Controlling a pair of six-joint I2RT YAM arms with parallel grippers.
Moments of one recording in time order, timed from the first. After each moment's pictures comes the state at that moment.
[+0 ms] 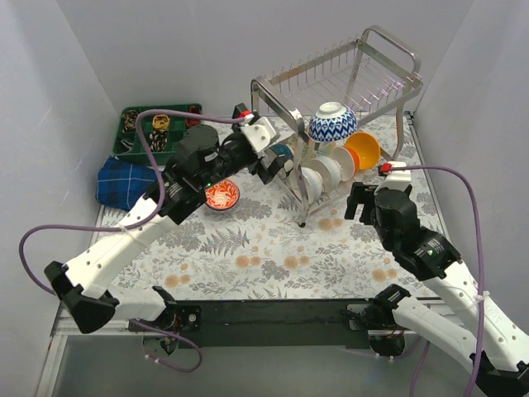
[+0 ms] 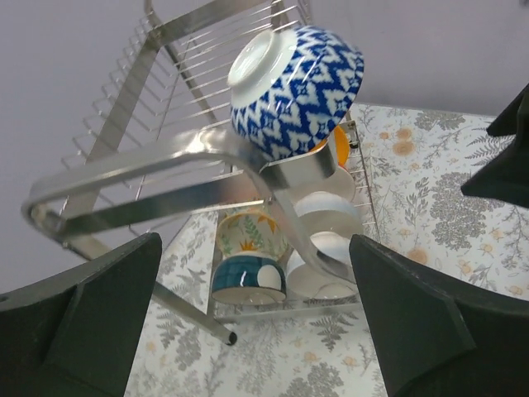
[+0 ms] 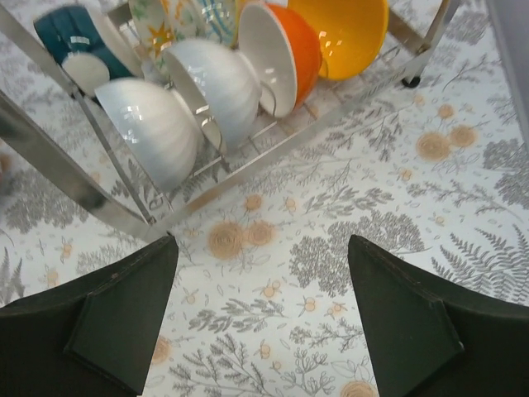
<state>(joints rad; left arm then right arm) -0.79 1.23 1.39 -0.16 0.14 0.34 0.66 0.69 0.88 -0.63 0.56 0.34</state>
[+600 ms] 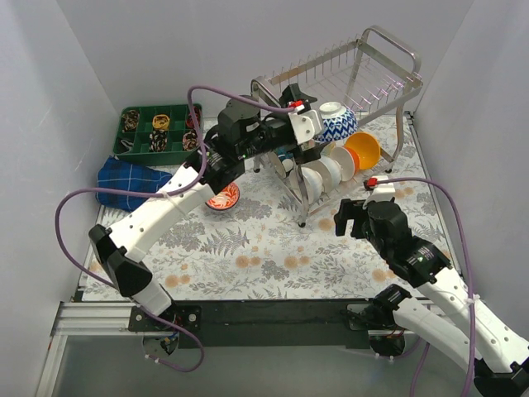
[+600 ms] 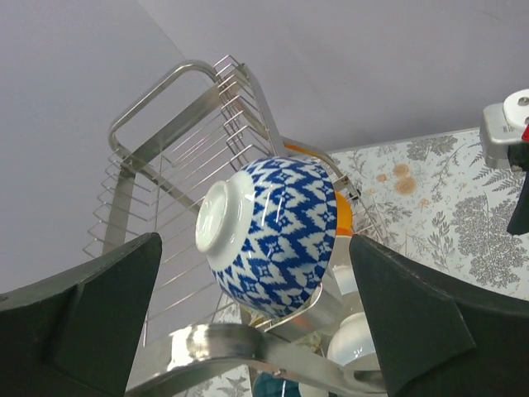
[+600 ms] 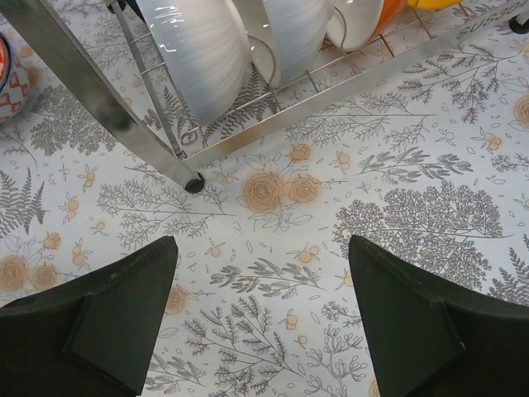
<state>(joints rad) -0.84 1.58 1.76 -0.15 0.34 0.59 0.66 0.62 0.69 -0.57 0.36 0.35</state>
